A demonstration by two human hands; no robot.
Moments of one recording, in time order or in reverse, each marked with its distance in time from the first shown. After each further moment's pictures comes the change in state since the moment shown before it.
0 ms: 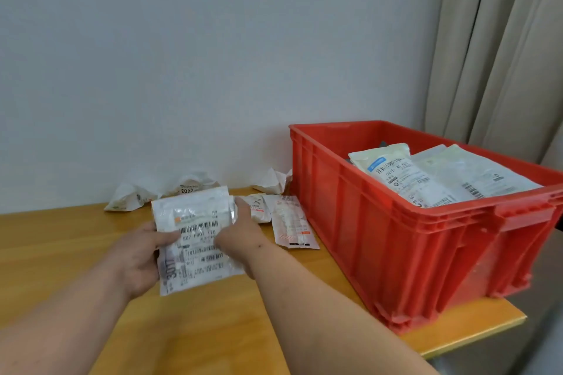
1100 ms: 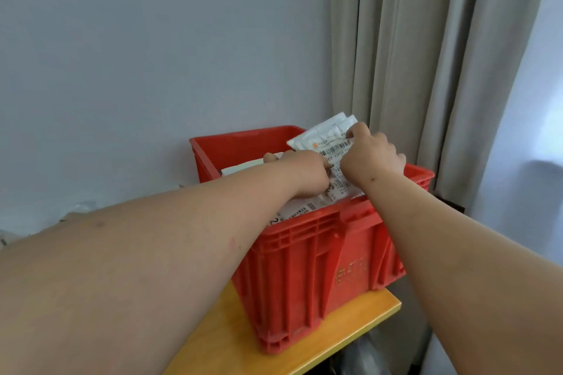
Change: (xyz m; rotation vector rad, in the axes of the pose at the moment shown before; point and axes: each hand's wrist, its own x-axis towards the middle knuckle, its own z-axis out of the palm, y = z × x) left_hand -0.073 0.008 0.412 1.659 -0.435 0.836; right_hand -0.105 0.047 -0.374 -0.731 1.009 0.041
